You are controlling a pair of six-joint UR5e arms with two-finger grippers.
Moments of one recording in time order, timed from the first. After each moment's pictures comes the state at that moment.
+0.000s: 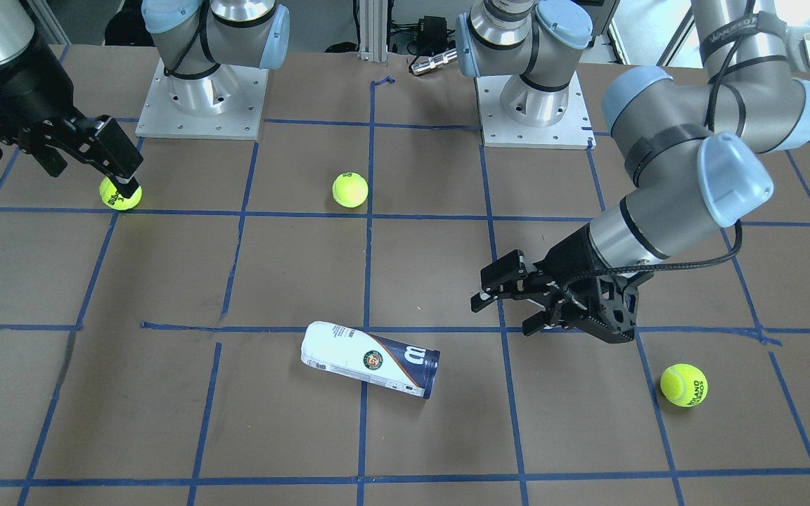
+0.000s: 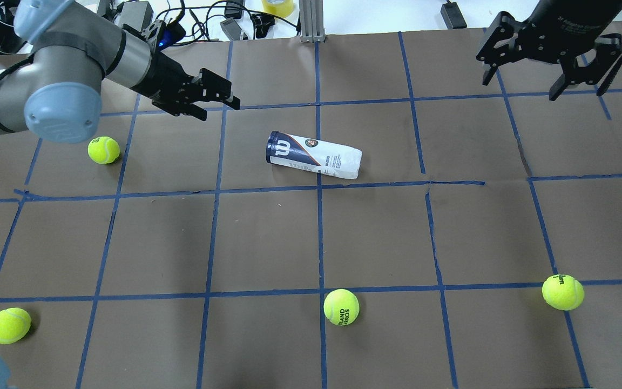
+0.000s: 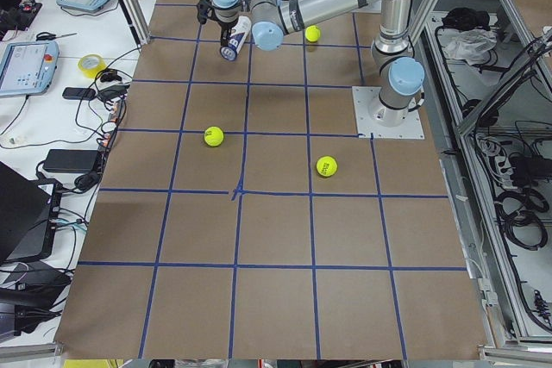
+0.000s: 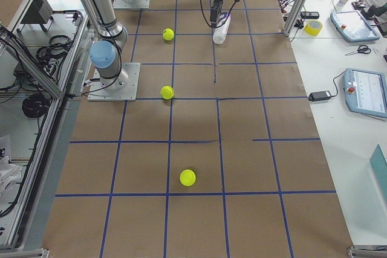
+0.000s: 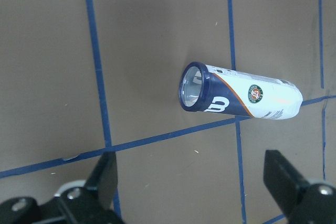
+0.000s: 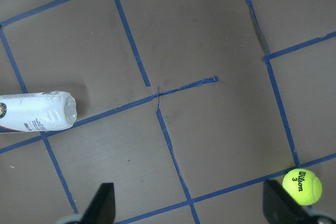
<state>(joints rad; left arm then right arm) -1.45 -1.86 -1.69 -1.10 0.98 0.22 1.47 -1.55 1.47 -1.53 -1.54 0.24</state>
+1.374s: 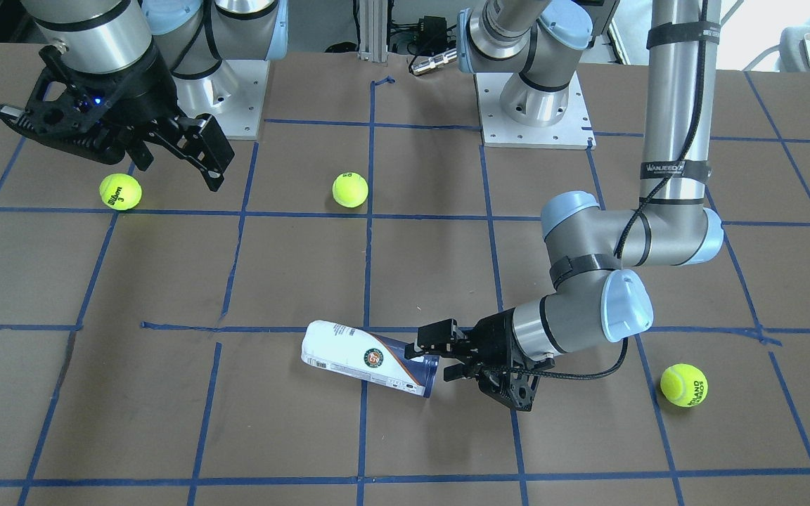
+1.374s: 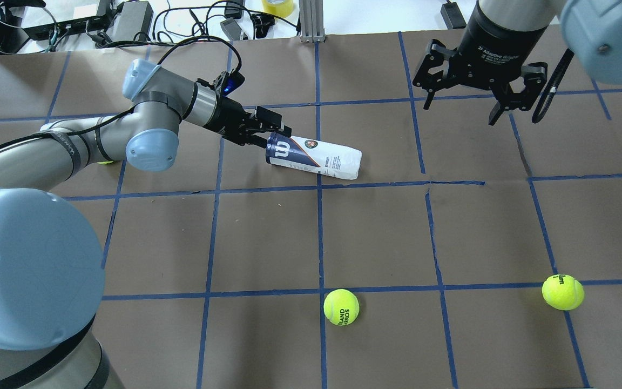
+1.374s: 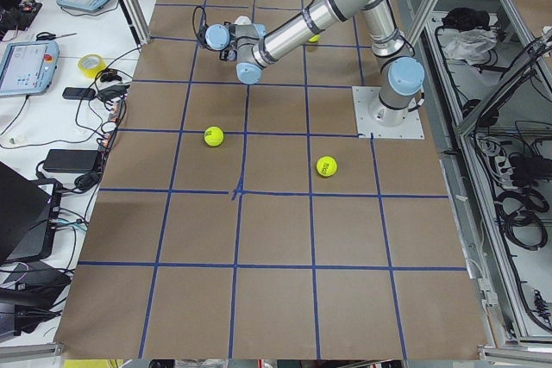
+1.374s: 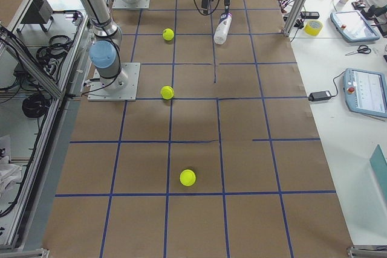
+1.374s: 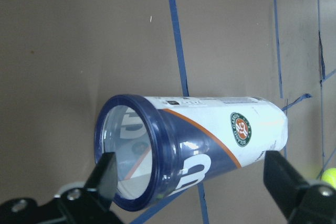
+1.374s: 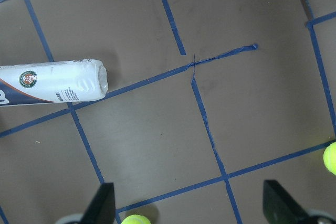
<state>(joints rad) -1.52 -2.16 -1.71 -0.87 0.77 0.22 1.61 -1.55 1.51 -1.54 -1.54 0.38</state>
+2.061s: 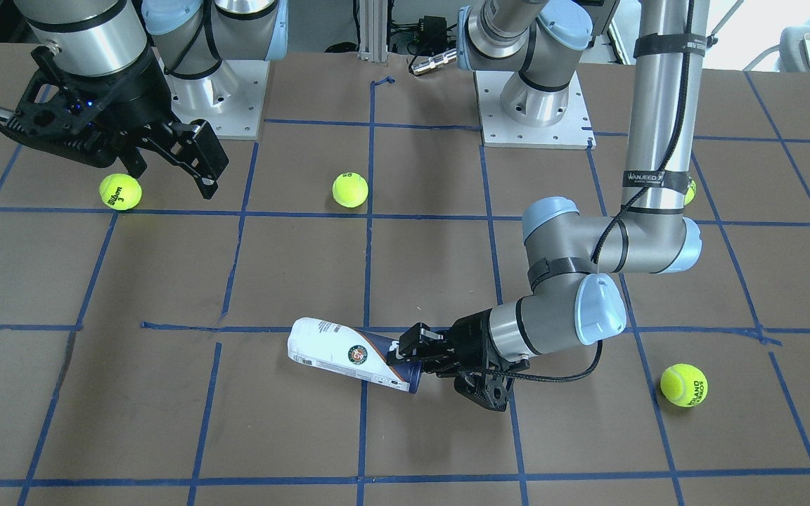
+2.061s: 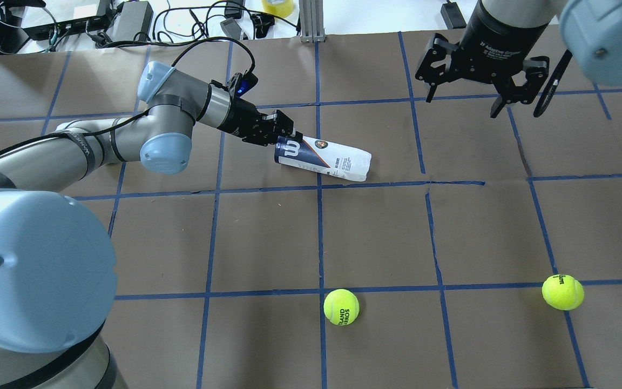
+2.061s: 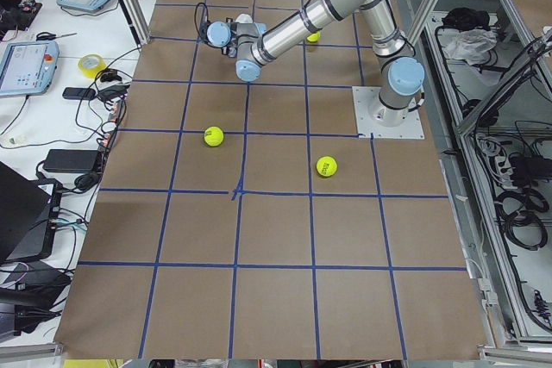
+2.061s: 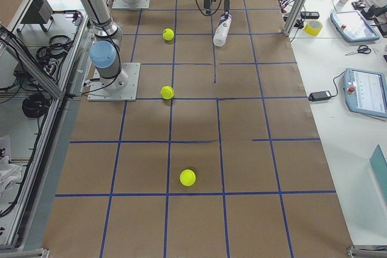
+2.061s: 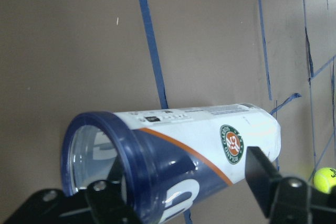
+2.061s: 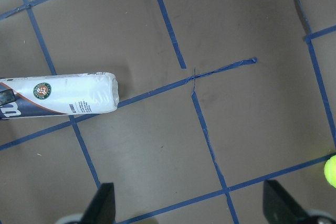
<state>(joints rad) -1.56 -2.17 -1.70 -0.84 0.76 0.14 1.61 -1.55 1.51 -1.59 -1.55 0.37</state>
